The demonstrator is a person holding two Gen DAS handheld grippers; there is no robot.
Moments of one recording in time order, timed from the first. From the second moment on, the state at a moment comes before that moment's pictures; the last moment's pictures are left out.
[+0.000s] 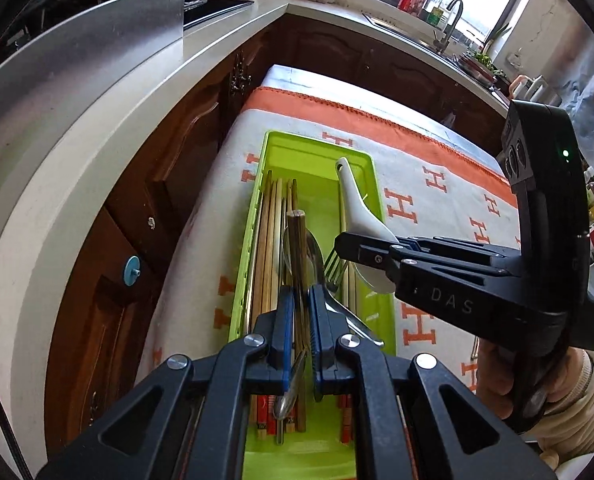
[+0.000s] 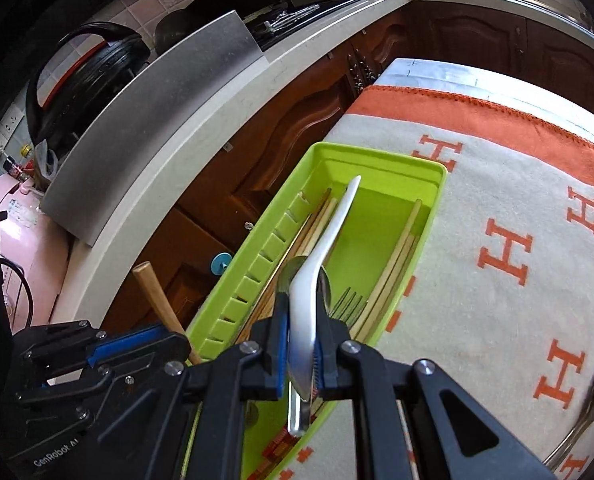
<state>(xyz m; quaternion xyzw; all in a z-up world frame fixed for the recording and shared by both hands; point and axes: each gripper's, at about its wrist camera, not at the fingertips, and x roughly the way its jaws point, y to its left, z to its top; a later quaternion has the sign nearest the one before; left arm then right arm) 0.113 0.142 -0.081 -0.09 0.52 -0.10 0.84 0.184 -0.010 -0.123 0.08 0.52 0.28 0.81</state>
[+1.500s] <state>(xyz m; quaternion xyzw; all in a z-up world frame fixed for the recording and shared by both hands) 0.077 0.003 -0.059 -0.02 0.51 -0.23 0.83 0.088 -0.180 -0.098 0.15 0.51 0.14 0.84</state>
